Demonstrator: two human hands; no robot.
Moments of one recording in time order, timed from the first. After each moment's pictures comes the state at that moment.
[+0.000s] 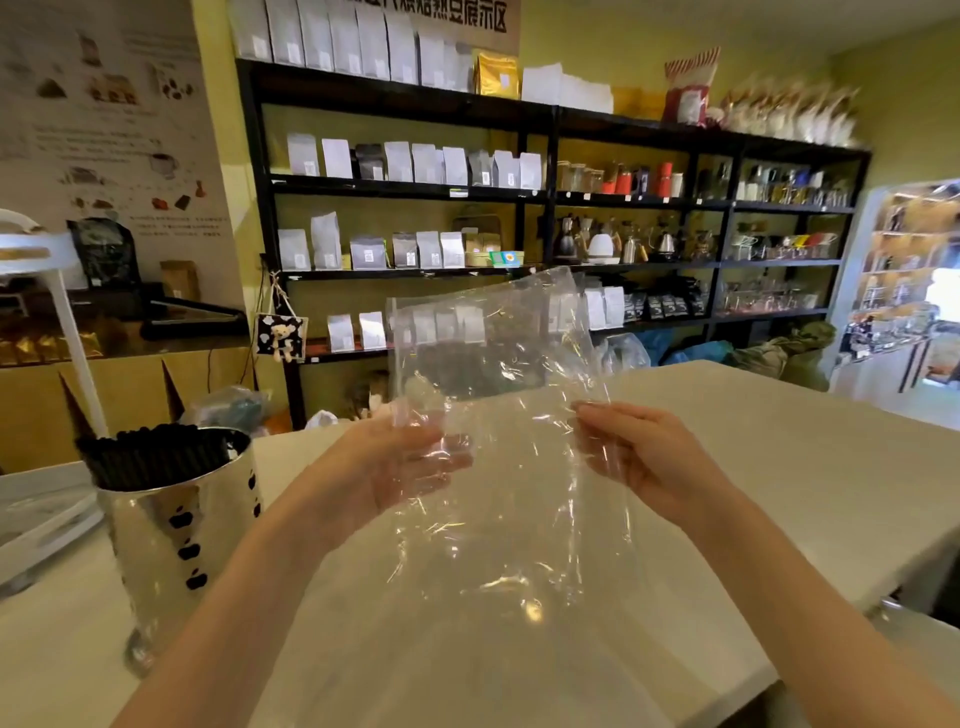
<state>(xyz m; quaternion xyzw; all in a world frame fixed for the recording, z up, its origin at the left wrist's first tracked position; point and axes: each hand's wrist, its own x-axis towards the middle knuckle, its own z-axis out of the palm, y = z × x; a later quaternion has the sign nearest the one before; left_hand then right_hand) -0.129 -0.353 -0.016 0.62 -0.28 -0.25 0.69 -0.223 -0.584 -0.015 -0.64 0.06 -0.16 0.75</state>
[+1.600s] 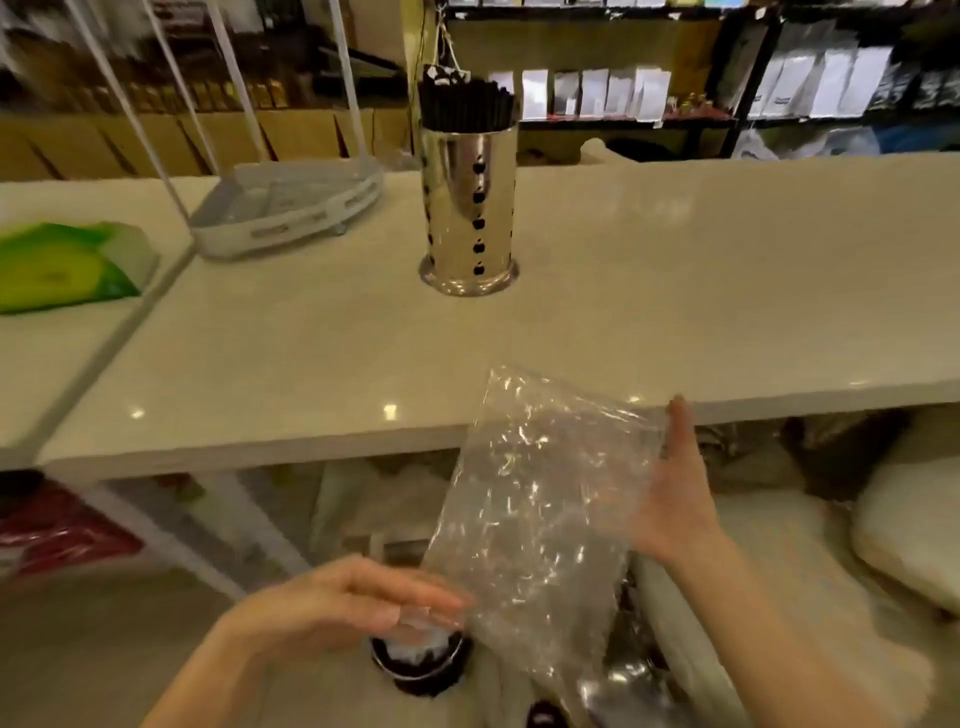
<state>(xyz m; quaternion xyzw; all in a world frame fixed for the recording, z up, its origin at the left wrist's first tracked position) -0.366 -0.088 -0.214 0.56 -0.21 -0.49 0.63 -0.351 -0.382 -0.200 -0.34 -0.01 0.22 0.92</state>
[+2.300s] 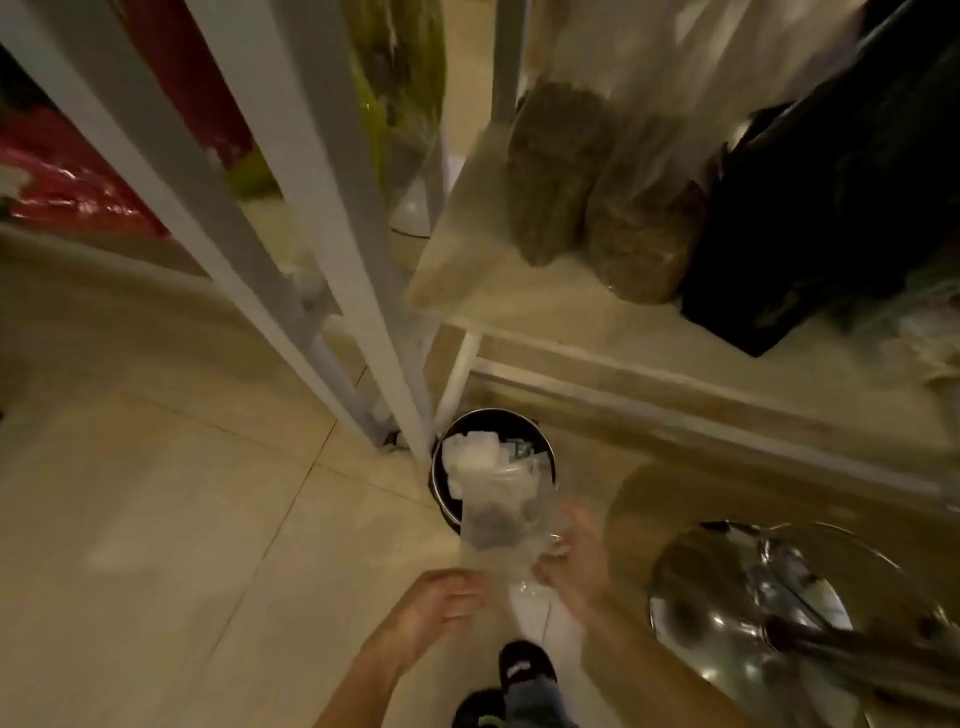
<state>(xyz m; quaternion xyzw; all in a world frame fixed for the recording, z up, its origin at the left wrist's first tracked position) -0.435 -0.061 -0.685 0.52 0.37 -0.36 0.68 -0.368 -0.236 -0.696 -0.77 0.17 0.33 0.52</state>
